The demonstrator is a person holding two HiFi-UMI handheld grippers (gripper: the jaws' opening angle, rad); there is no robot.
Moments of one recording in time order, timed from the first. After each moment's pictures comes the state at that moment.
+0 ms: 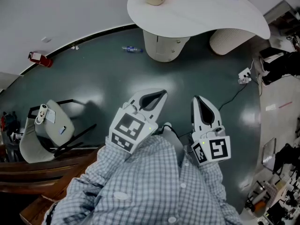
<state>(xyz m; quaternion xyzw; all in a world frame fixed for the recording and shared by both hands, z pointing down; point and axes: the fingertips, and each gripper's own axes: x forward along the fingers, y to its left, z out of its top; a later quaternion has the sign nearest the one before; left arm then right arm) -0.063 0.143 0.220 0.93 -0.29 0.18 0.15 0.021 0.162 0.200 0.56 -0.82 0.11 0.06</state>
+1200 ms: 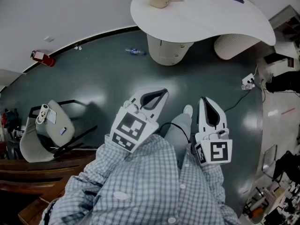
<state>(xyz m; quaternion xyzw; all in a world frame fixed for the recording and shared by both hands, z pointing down) -0.057 0.109 0.230 0.93 -0.29 0.20 0.11 0.044 0.132 0.213 0.57 -0.81 0.06 0.10</state>
